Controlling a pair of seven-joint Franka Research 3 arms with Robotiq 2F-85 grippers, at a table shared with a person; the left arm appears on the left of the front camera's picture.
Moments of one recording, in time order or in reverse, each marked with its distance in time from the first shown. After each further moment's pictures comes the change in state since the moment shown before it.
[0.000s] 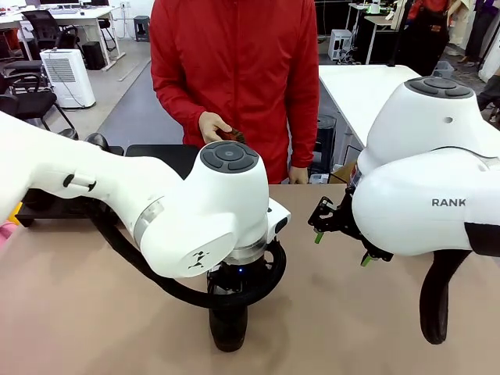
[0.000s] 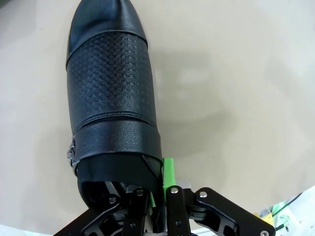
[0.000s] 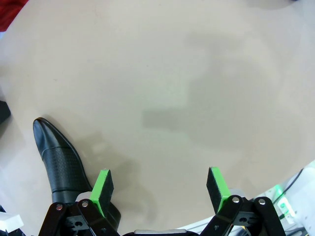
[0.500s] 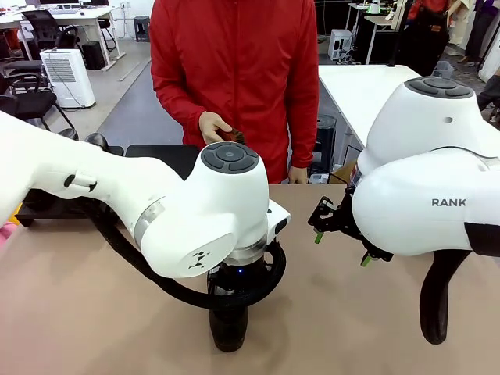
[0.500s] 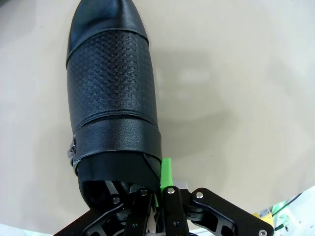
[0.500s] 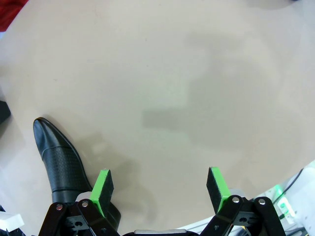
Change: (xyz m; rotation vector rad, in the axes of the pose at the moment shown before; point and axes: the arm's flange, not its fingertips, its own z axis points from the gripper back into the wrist) left arm 0.000 0.000 0.000 0.000 0.004 0.003; right arm 0.000 0.000 0.000 0.000 0.000 0.000
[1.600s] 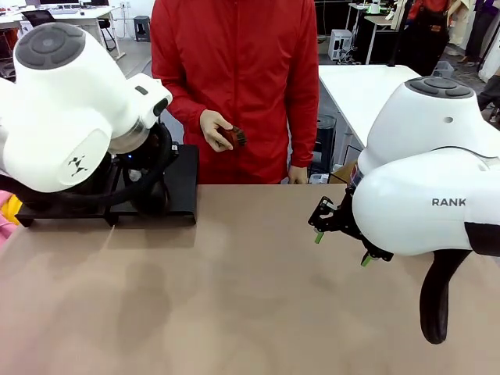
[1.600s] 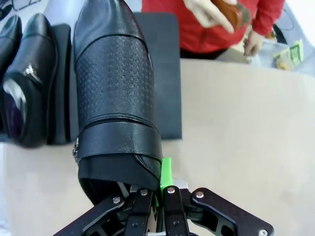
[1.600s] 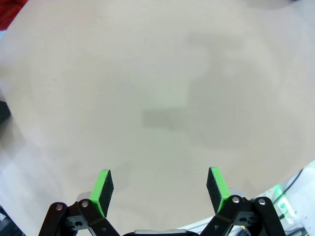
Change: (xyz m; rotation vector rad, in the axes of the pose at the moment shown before) left arm 0.121 0.185 0.137 0.008 -0.490 0.110; right arm 0.001 0.000 0.000 0.000 0.000 0.000
